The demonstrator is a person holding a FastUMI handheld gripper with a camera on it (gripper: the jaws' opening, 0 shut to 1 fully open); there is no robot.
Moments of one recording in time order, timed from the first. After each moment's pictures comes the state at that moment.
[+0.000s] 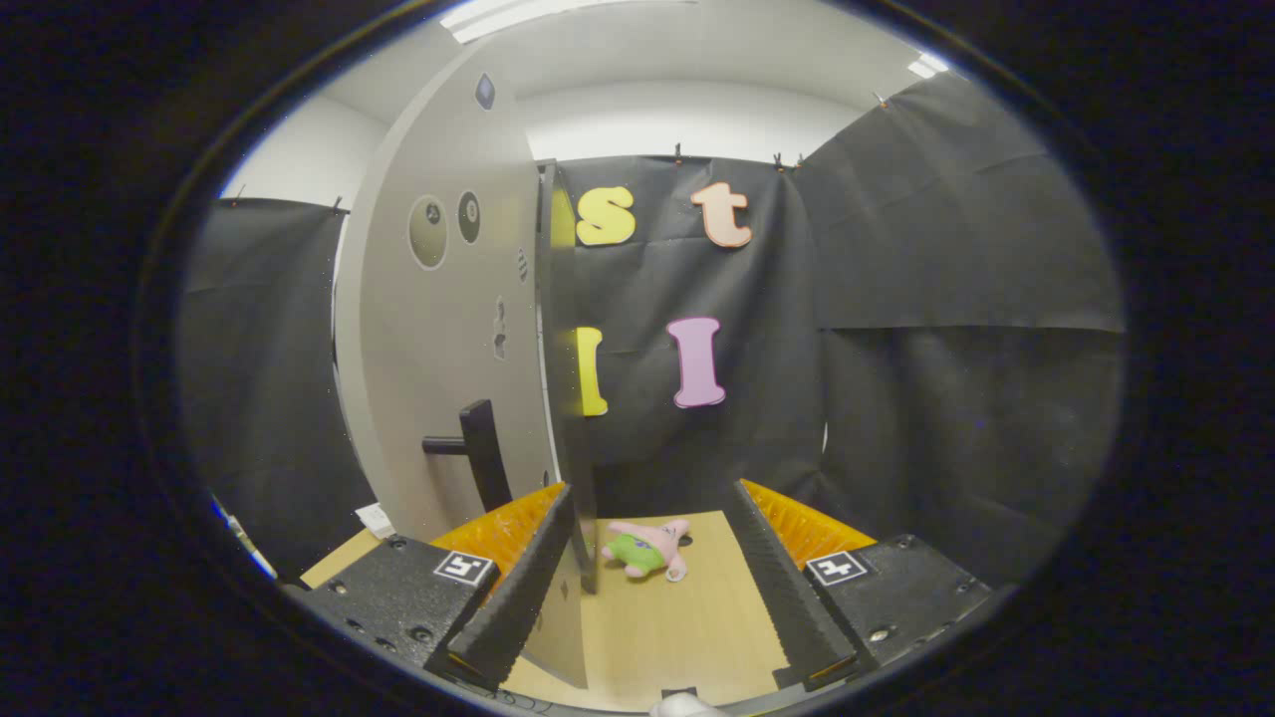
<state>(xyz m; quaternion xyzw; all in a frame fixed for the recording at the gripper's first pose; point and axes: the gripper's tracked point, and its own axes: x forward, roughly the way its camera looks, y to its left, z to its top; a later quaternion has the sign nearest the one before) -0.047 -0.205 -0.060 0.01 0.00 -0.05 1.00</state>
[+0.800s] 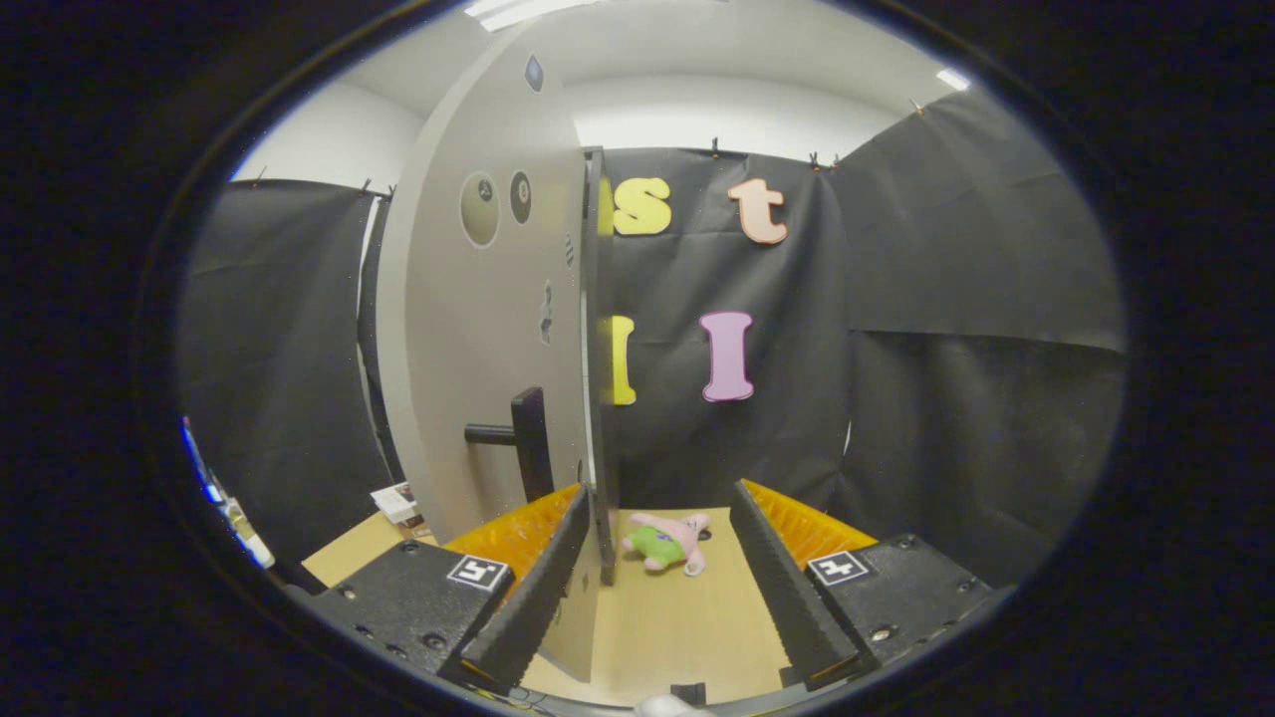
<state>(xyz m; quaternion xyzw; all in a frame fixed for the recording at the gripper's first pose) -0.048 -0.169 -0.064 -0.01 0.02 -0.03 1.00</state>
